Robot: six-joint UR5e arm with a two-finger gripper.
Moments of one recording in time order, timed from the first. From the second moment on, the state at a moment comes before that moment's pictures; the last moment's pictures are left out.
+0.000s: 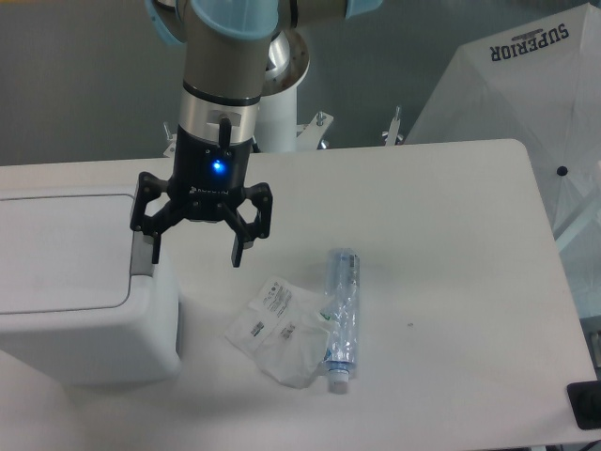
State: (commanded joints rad) arm 2.28 -1.71 -1.54 -1.02 1.22 0.06
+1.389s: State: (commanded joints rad) arm 2.27 -1.71 -1.61 -0.97 1.22 0.06
